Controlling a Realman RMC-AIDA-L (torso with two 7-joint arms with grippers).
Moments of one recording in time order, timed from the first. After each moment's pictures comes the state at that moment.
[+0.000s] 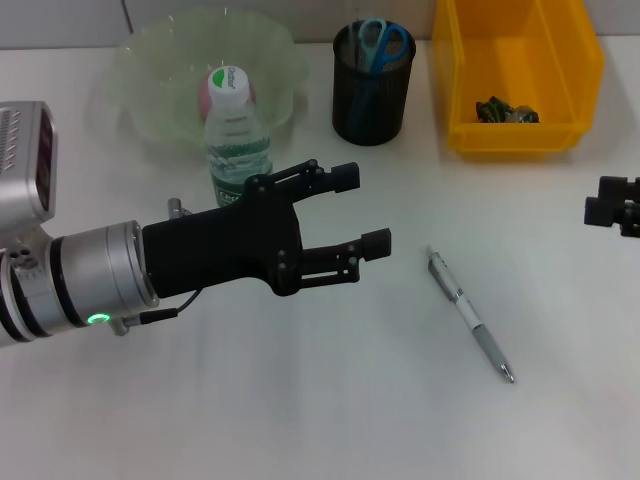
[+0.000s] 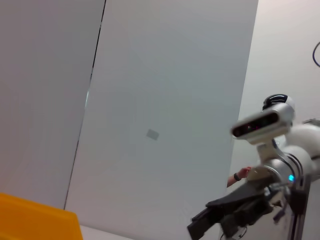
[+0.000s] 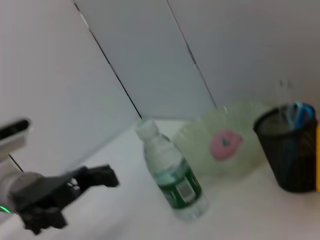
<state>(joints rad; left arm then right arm) -0.45 -2.07 1.38 0.49 1.19 1.55 -1.08 0.37 2.08 -0.45 -1.13 -2.10 -1.91 1.85</state>
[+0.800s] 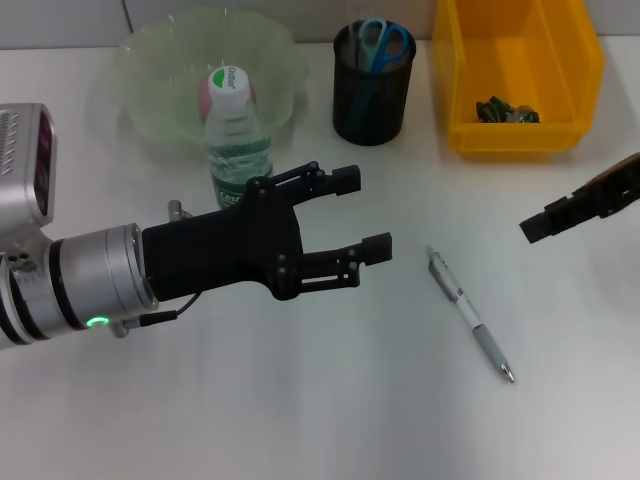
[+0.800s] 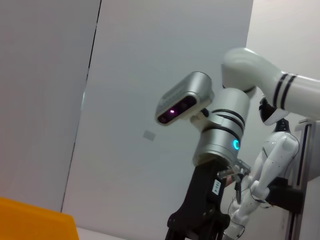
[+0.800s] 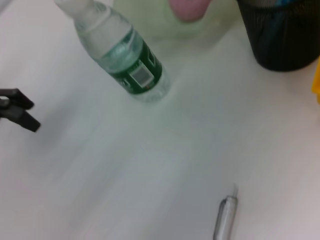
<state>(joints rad) -0.44 -2.07 1.38 0.49 1.19 1.56 -1.07 0.74 2.00 -0.79 -1.11 -2.53 -1.88 2.33</state>
